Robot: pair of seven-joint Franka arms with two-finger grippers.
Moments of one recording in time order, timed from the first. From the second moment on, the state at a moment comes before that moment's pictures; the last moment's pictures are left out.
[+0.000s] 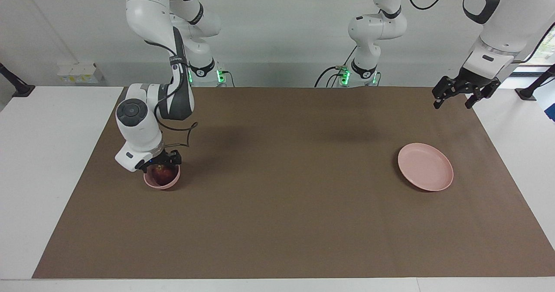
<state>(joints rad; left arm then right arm) 0.05 -0.05 -0.02 -1.69 0.00 1.69 0.09 0.06 0.34 -0.08 -1.81 -0.16 2.11 -0.13</state>
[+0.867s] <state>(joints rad) 0.03 -0.10 -0.02 -1.66 -0.06 1.55 0.14 0.07 0.02 -0.08 -1.65 -0.01 1.65 -0.13</state>
